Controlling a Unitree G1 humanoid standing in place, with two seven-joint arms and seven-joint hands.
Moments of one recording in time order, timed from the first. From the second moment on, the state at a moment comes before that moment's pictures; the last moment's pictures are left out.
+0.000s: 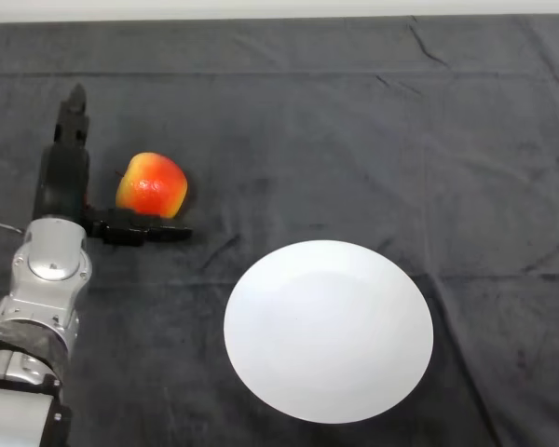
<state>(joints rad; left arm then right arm) -0.81 0.30 -0.03 1.27 0.06 -0.40 0.15 -0.83 -0.49 -1.84 1.31 1.66 0.65 0.51</state>
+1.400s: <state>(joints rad) -0.92 0.19 -0.12 1.27 0.14 -0.23 0.20 -0.83 -0.49 -1.84 1.31 1.66 0.65 0.51</state>
